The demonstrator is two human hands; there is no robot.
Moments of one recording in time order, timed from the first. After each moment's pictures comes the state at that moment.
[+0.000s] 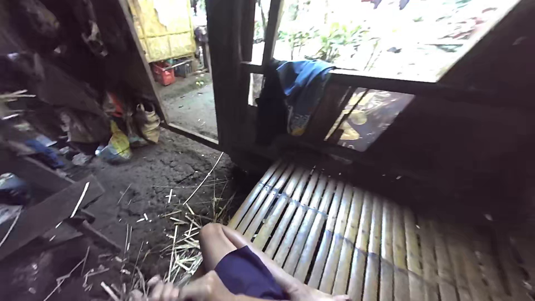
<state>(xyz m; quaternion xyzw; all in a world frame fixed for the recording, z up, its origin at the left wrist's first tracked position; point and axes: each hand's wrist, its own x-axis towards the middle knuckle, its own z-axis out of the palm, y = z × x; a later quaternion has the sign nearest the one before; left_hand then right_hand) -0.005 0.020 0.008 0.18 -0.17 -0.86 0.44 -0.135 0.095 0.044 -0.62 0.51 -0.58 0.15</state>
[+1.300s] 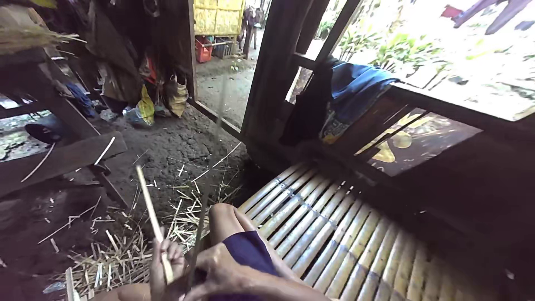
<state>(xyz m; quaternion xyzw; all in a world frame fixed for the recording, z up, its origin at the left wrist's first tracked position) -0.011 0.014 0.006 0.25 -0.12 -0.81 0.52 -0.136 0.095 0.032 -0.72 0.51 -0.45 0.17</state>
